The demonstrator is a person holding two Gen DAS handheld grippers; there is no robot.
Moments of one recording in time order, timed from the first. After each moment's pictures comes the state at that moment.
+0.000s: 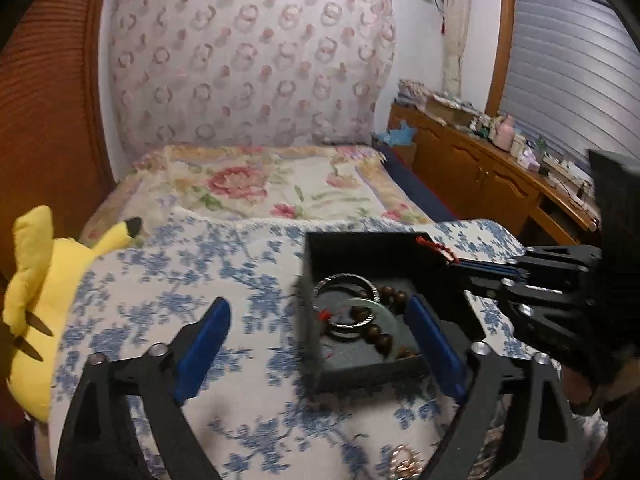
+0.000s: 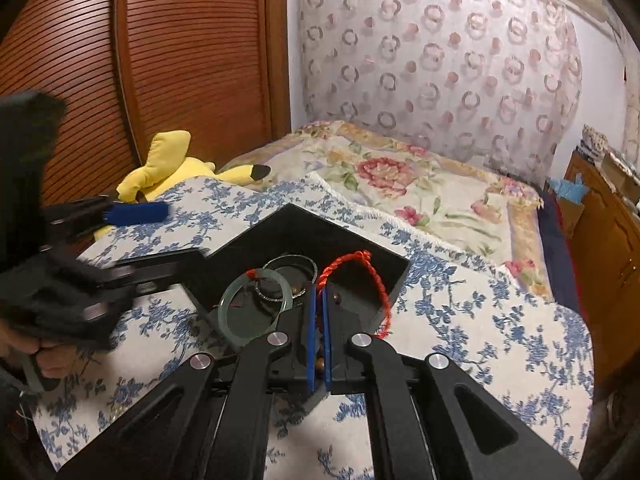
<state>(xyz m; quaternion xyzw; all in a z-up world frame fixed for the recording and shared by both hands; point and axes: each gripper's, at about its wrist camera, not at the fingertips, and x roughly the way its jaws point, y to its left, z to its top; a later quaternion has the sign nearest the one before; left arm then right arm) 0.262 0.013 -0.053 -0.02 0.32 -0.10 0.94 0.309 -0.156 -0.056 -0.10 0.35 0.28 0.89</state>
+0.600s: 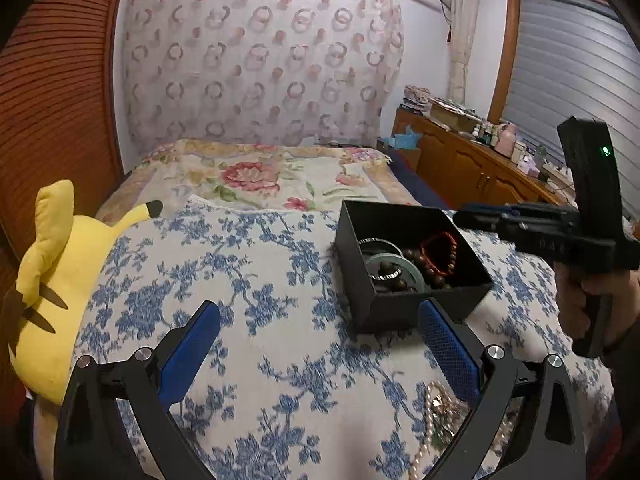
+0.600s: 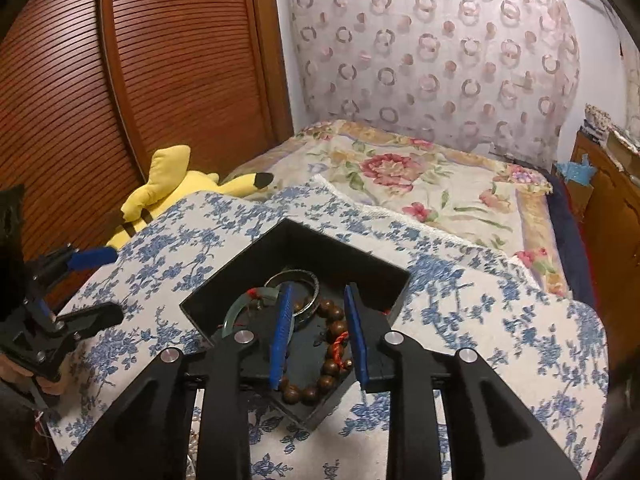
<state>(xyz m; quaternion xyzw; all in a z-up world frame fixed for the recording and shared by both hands) 0.213 0.053 -0.061 -0.04 0.33 -0.10 0.94 0.315 -0.168 -0.043 -0.06 0.35 0.29 0.89</state>
